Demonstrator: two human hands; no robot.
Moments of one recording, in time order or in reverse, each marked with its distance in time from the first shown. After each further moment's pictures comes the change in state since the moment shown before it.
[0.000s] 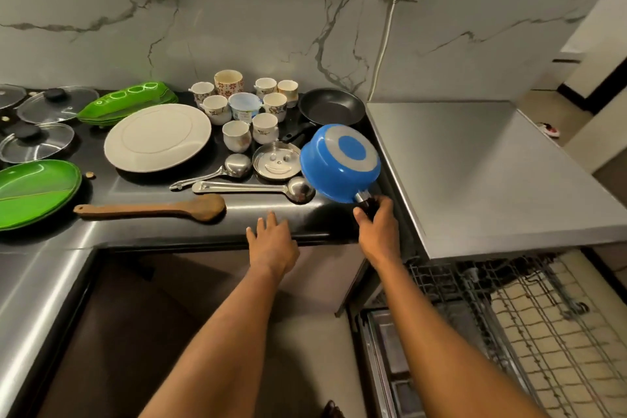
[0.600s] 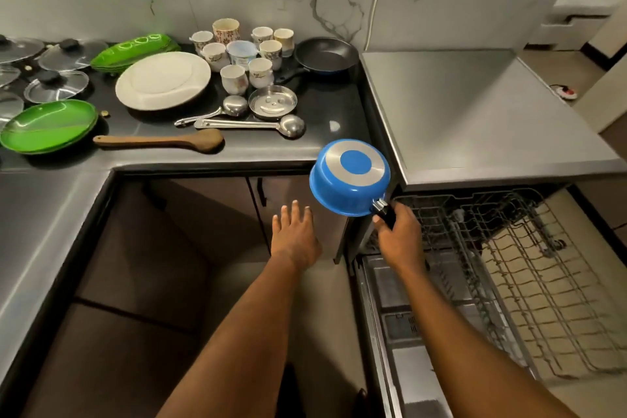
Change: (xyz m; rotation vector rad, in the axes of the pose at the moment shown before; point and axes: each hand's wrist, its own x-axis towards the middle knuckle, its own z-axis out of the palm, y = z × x) left_hand -0.145 0.049 0.059 0.148 -0.208 0.061; right_hand -0.107 0.119 -0.074 -0.157 0.036 -0.102
